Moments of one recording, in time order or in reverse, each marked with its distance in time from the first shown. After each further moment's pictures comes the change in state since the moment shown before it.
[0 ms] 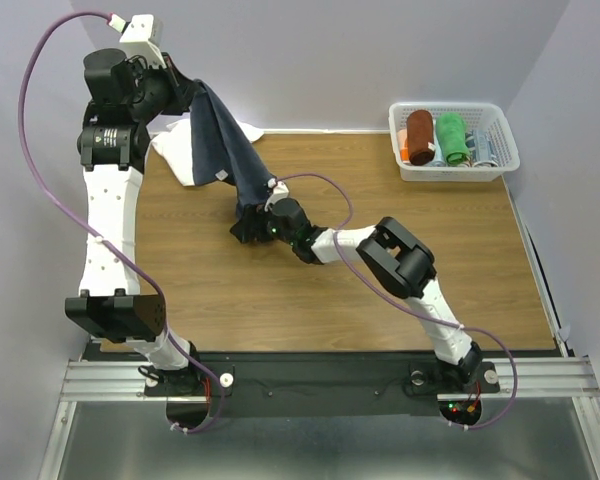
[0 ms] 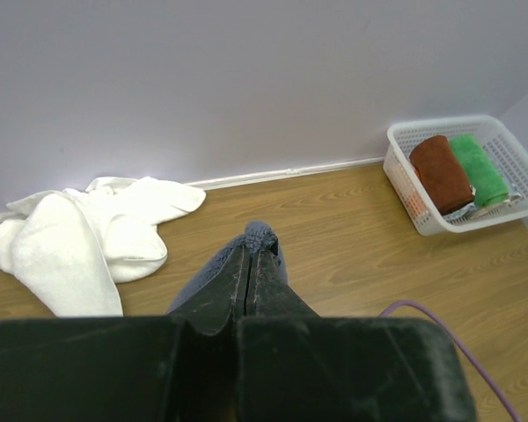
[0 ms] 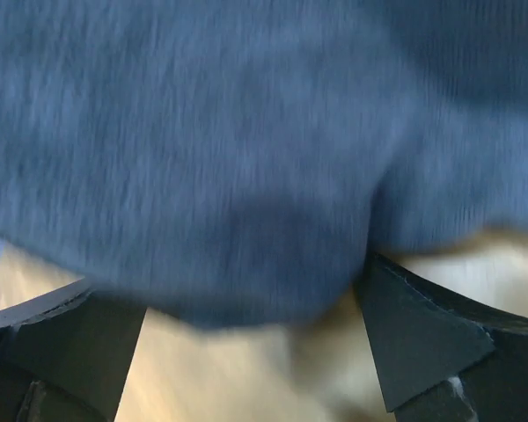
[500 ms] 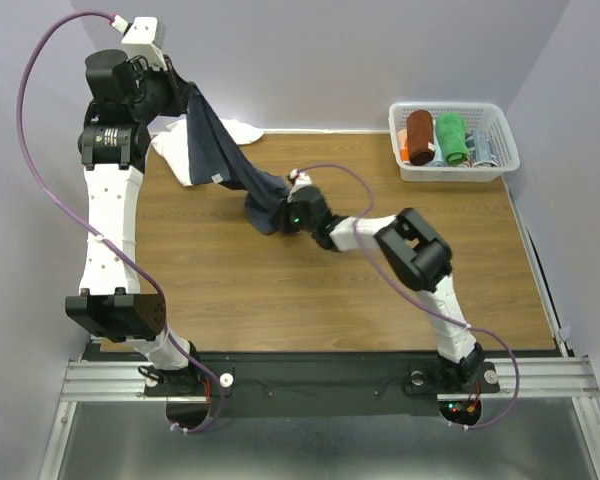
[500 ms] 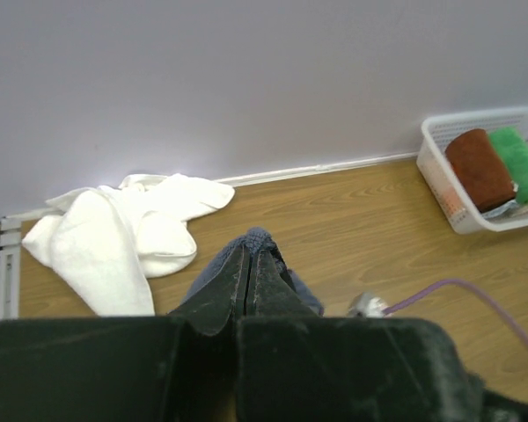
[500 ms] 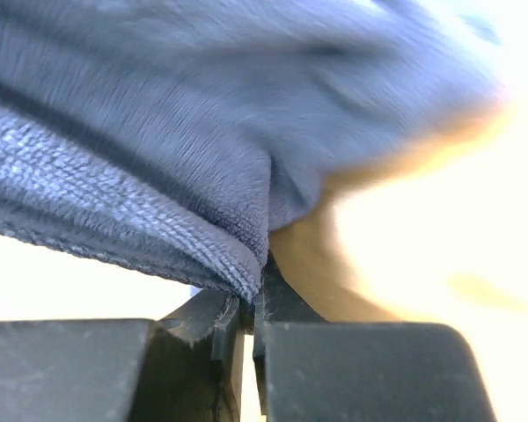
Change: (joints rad) left arm 0.003 0.007 0.000 -0.013 -0.053 0.076; right arm -0.084 -0.009 -0.018 -0.086 0.005 -0.062
